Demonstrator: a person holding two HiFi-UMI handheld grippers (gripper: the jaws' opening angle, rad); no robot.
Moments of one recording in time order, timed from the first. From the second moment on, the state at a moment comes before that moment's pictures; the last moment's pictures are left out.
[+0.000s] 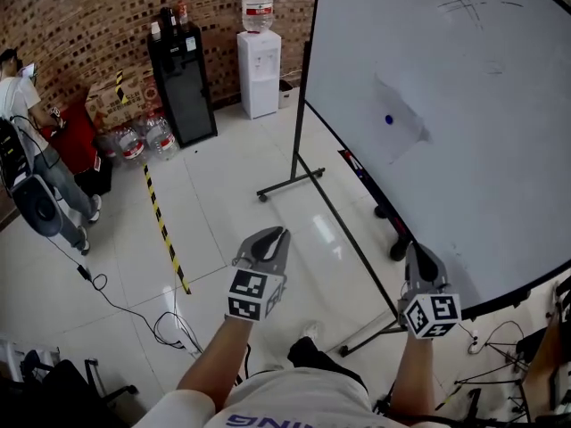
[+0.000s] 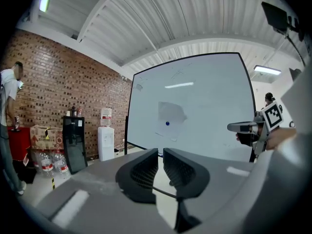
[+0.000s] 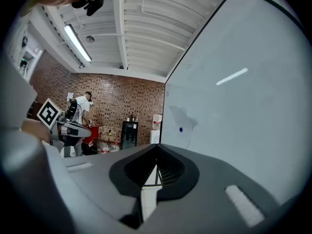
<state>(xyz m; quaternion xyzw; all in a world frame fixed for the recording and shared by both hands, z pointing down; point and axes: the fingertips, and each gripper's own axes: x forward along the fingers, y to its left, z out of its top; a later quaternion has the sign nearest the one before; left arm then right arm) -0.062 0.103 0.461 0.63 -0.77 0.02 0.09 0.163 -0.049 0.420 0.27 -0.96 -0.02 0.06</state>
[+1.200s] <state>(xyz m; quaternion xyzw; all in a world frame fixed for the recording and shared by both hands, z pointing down) -0.143 -0.297 0.424 0.80 -0.59 0.07 0.02 0.054 -0.313 0.389 0.42 -0.91 -0.02 0.02</state>
